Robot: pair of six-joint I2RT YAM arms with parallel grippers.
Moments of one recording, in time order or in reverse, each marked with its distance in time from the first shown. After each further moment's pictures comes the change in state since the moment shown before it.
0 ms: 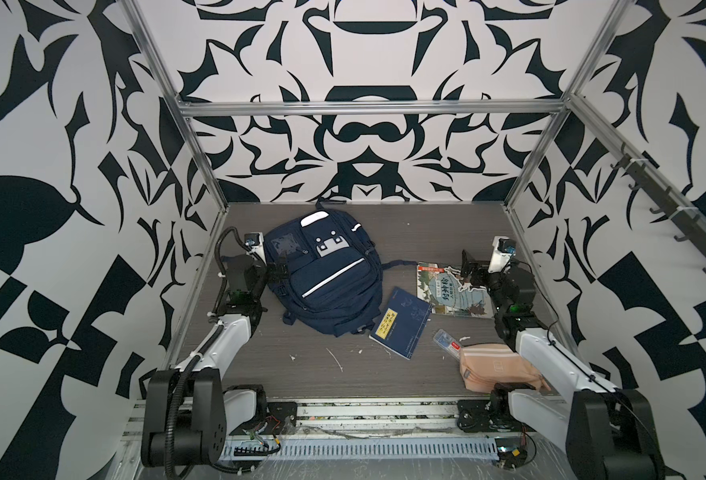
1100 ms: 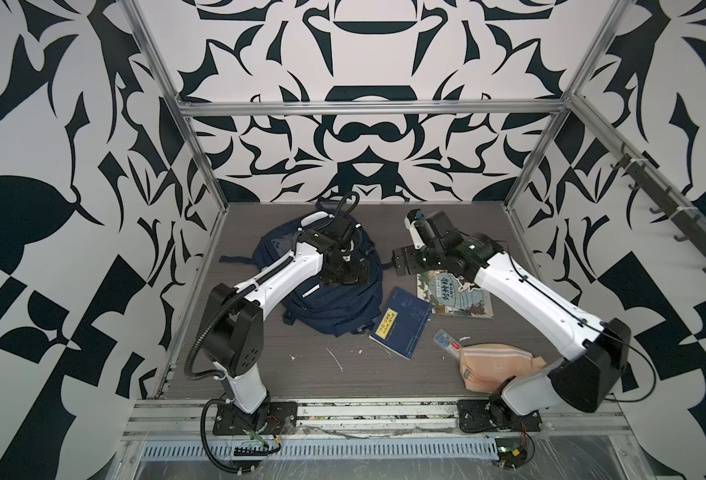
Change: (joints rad) left arm -0.610 0.589 0.855 -1.158 0.113 -0.387; right arm 0.599 0.388 0.982 -1.246 0.093 0.137
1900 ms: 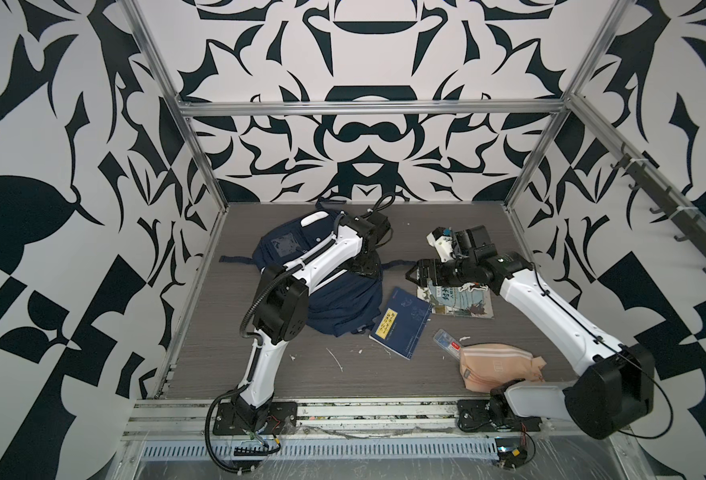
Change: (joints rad) left arm -0.090 0.369 0.462 -0.303 -0.401 0.028; right arm -0.278 -0.132 -0.321 0.143 -0.514 0.055
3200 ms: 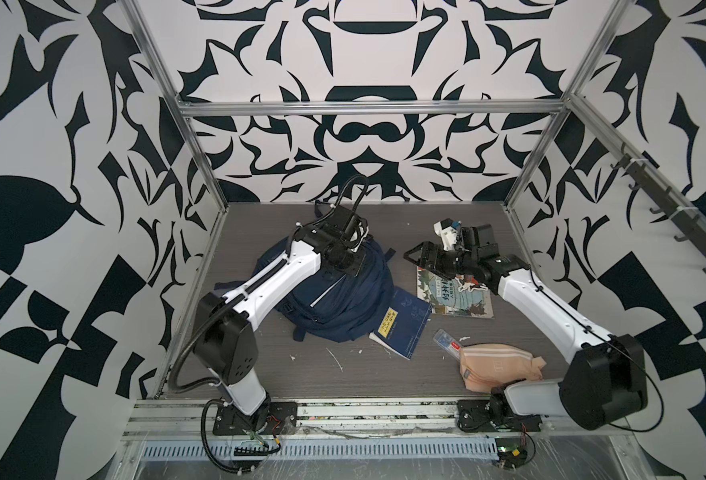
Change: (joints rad) left arm 0.064 -0.491 -0.394 0.381 0.370 0.344; right arm -0.064 0.071 -0.071 0.363 -0.171 0.313
